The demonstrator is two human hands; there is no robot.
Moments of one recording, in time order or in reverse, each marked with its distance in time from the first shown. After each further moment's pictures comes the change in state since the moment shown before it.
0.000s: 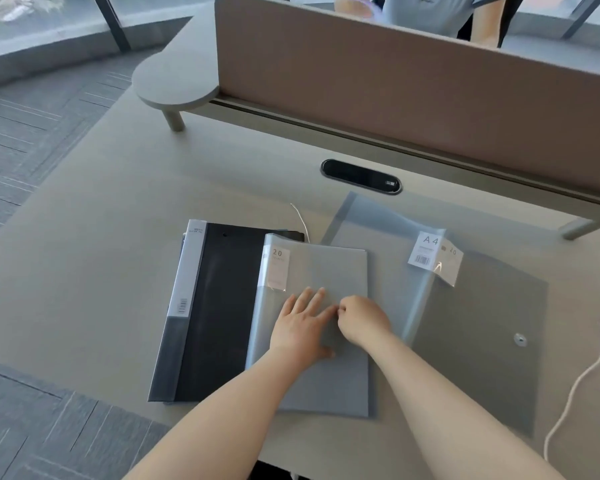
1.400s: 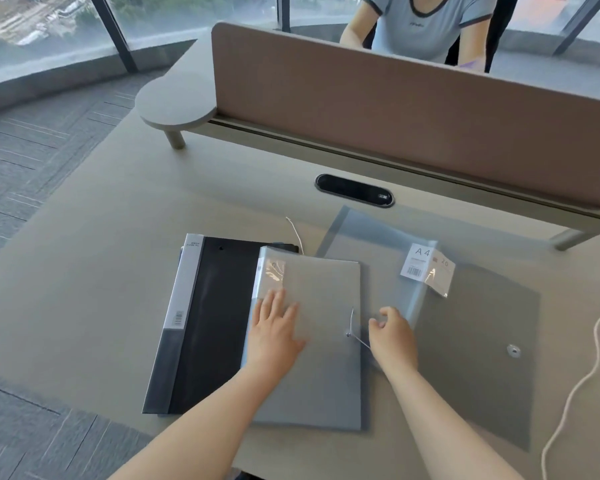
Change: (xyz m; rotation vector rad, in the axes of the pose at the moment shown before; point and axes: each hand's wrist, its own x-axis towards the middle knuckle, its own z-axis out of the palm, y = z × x) left_hand -0.018 -0.015 -0.011 -0.079 0.197 -0.266; right_hand -0.017 0.054 0.001 0.490 0.274 0.272
